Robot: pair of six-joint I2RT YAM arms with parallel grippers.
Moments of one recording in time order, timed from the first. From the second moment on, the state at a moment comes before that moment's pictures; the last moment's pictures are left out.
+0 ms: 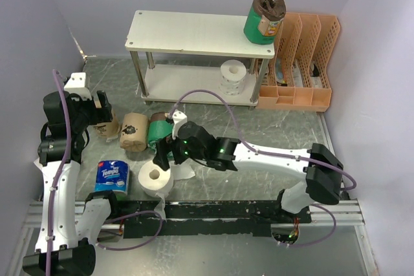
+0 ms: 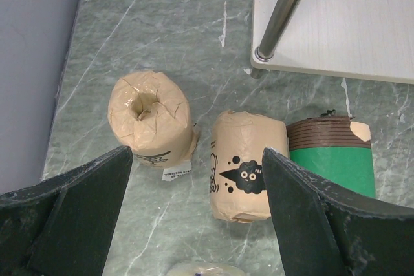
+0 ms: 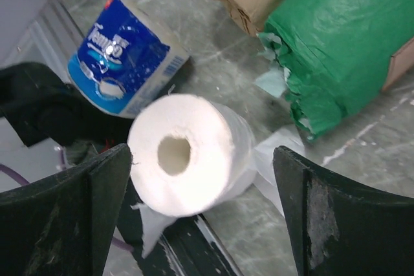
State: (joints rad) left arm 0.14 0.81 0.97 -0.56 0.12 0.00; right arm 1.18 1.48 1.04 -0.07 0.04 0.47
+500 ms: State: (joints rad) left arm 0.14 0.79 0.97 -0.56 0.12 0.01; right arm 1.18 1.68 1.11 -0.10 0.03 0.59
